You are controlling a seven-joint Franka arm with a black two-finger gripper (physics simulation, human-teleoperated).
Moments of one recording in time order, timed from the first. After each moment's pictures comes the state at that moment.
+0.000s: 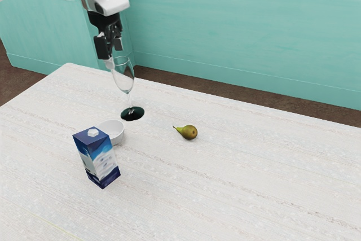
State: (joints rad) arm -0.12 0.08 0.09 -1.49 0.04 1.62 1.13
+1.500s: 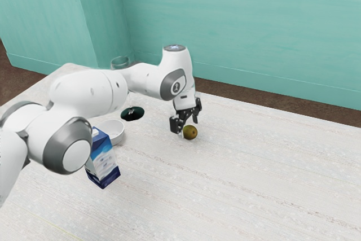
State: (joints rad) arm -0.18 0.96 0.09 -1.06 -0.11 2.04 1.64
